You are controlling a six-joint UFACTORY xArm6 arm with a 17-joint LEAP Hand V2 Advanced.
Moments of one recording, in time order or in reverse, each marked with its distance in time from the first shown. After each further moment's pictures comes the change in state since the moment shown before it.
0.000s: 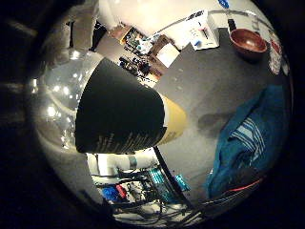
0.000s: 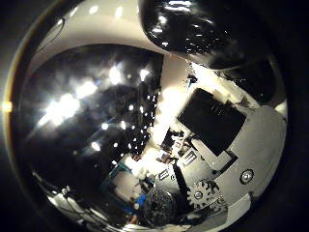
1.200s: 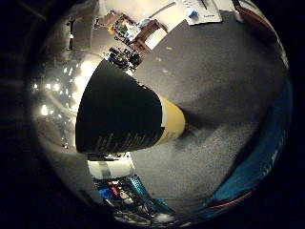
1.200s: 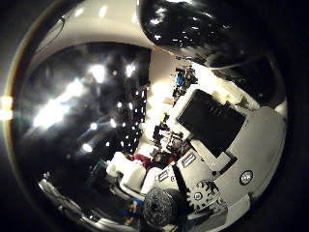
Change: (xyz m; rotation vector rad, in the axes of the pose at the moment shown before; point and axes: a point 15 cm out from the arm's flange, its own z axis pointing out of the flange) arm 0.105 0.030 0.063 -0.082 0.106 0.060
